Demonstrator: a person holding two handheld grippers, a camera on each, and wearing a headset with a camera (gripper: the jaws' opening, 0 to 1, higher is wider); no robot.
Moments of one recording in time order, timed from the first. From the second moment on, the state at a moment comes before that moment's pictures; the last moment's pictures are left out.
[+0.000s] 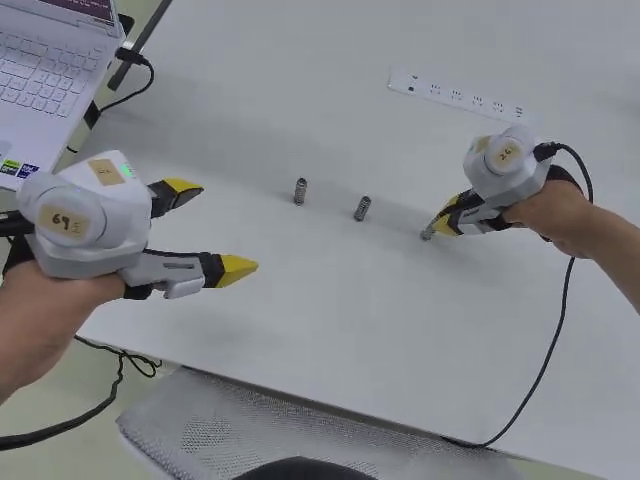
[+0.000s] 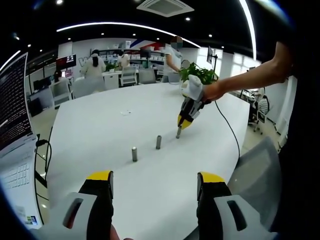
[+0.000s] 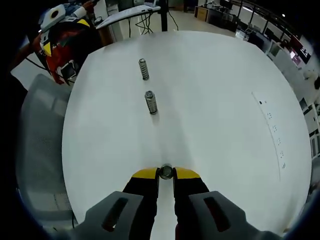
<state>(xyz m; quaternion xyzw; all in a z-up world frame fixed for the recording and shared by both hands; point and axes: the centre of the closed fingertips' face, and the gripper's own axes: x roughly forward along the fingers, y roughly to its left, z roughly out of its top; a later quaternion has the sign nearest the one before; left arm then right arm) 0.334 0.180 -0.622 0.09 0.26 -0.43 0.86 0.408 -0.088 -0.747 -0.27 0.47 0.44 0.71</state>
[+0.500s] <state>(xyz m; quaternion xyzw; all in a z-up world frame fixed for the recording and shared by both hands) 0.337 0.181 -0.618 0.09 0.26 -0.43 0.86 0.409 -0.089 -0.761 -0.28 0.48 0.44 0.70</state>
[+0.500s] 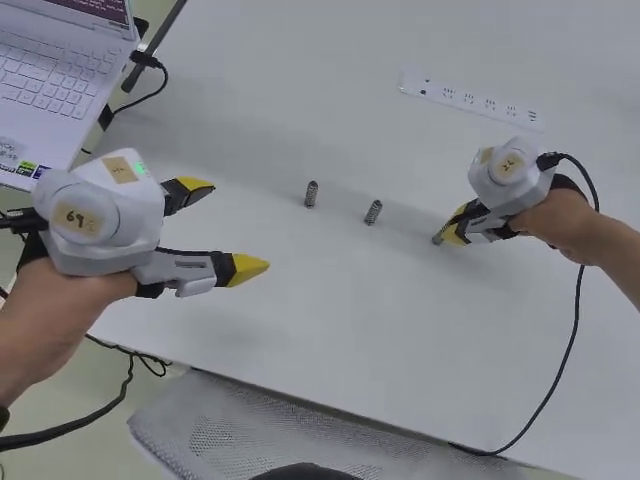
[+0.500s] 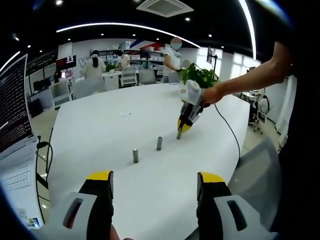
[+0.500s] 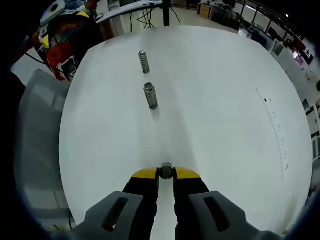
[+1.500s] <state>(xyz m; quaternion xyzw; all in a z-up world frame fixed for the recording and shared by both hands) 0.343 0.178 -0.613 0.09 0.25 -0.43 0.86 0.408 -0.097 -0.753 -0.27 0.48 0.43 0.71</state>
